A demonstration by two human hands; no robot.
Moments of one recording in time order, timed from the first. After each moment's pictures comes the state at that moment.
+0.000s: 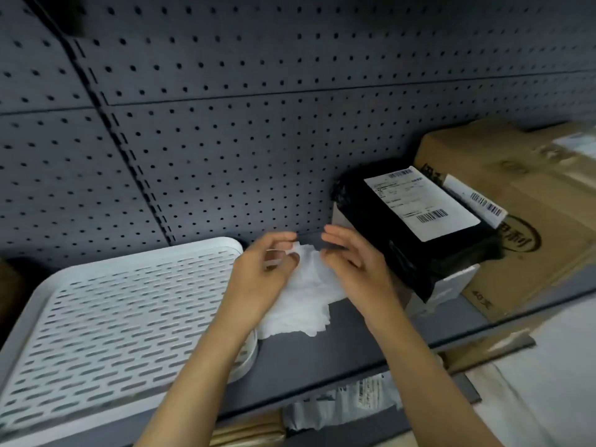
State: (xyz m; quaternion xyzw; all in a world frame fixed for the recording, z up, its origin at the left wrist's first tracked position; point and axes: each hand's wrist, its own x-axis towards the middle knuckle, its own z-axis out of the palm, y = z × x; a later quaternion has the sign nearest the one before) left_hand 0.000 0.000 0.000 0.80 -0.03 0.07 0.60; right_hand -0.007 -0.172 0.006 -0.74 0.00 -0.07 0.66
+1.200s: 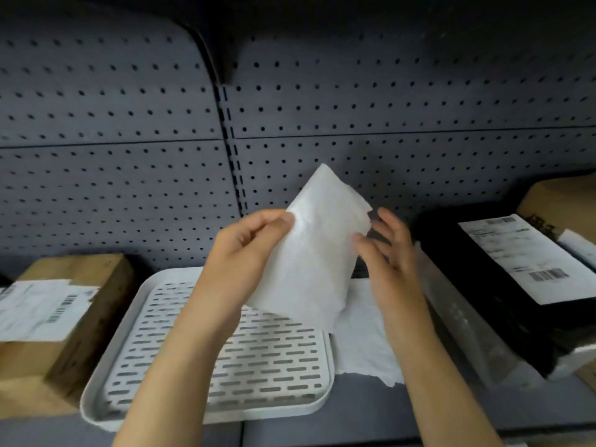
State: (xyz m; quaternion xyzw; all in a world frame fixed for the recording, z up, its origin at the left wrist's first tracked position) left_hand -0.041 0.092 0.117 0.71 0.06 0.10 0.69; right_hand 0.005 -0.081 0.068 -0.68 -0.04 -0.08 0.72
